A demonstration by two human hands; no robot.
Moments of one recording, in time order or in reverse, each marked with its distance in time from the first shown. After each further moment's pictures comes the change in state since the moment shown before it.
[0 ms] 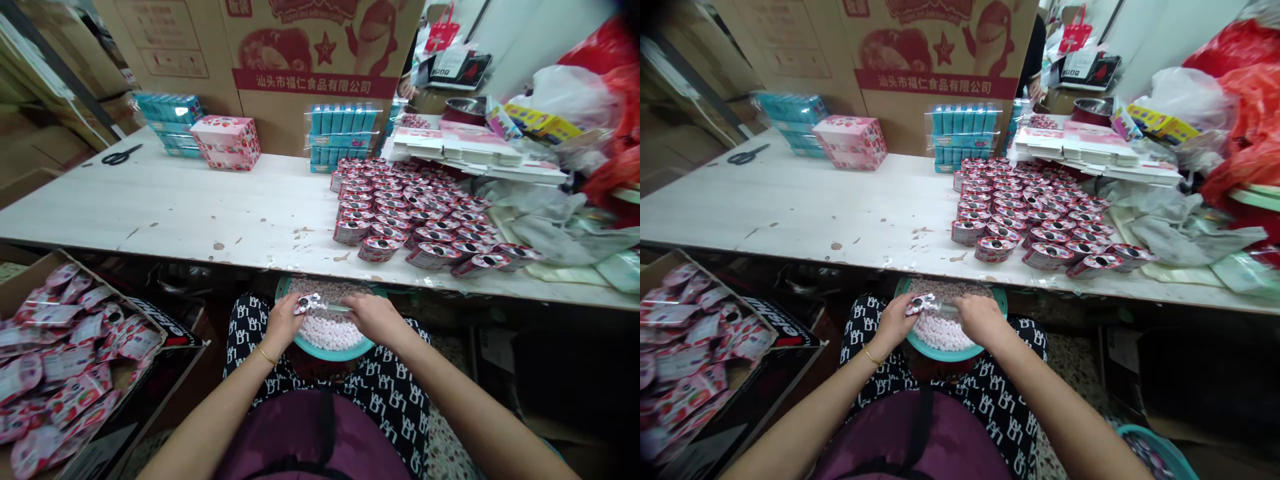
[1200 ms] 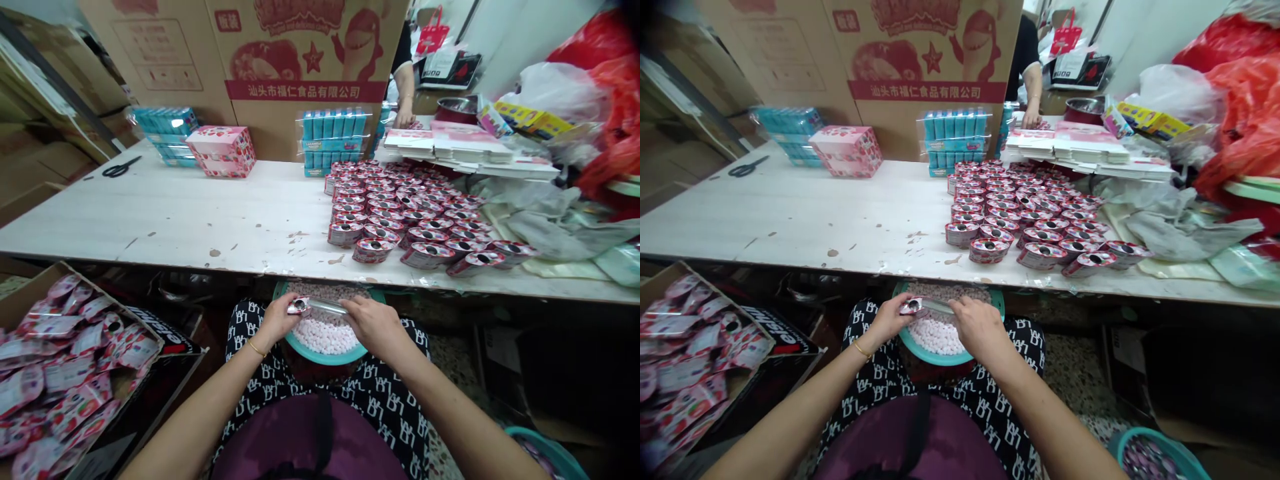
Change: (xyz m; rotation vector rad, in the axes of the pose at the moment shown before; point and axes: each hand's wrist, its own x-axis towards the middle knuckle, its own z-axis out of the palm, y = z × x) left_hand 0.020 0.009 -0.012 -0.204 -0.197 -0.134; right_hand -0.017 -0.015 -0.006 -0.086 0.087 0.057
